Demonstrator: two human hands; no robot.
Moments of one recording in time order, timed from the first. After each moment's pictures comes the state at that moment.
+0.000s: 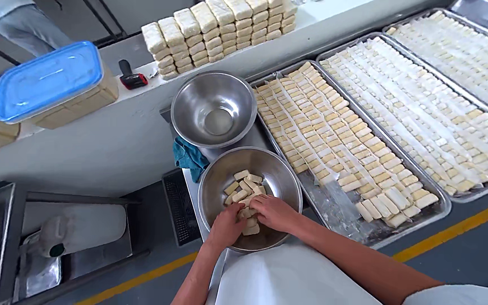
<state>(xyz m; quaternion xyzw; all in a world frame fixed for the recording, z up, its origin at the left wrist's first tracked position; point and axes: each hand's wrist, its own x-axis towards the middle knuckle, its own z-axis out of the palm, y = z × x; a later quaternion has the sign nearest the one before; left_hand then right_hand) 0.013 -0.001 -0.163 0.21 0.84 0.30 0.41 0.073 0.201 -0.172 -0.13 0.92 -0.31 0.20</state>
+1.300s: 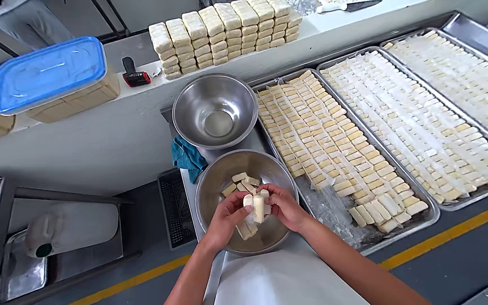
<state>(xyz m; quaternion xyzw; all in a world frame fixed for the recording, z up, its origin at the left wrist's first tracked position) 0.017 0.009 -0.114 0.13 0.61 0.69 0.37 0.084 0.215 -0.137 0.19 0.52 -0.82 0.13</state>
